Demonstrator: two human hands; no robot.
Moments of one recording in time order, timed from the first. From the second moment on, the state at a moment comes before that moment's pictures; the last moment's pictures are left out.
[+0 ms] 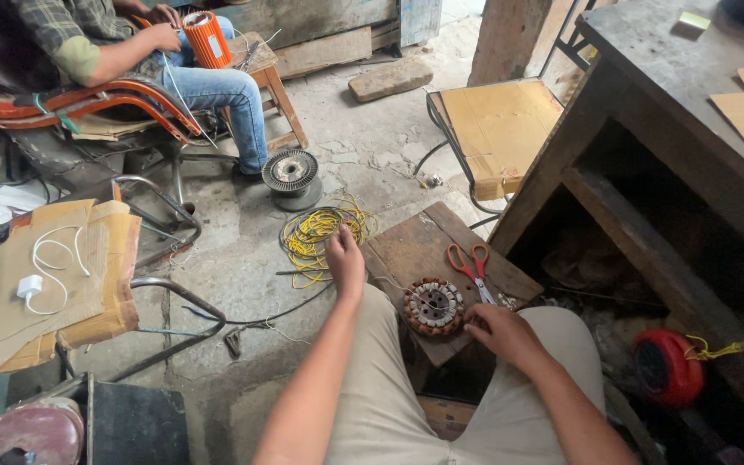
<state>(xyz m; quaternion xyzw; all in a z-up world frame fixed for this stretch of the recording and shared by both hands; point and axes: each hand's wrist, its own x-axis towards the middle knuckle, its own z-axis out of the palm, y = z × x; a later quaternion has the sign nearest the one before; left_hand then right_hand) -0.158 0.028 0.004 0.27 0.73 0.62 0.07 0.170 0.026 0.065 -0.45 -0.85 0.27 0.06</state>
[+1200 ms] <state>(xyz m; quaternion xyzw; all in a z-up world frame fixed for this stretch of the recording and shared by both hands) -0.034 -0.009 0.028 0.76 0.58 0.28 0.11 0.188 0.045 0.039 -0.46 -0.85 0.19 0.17</state>
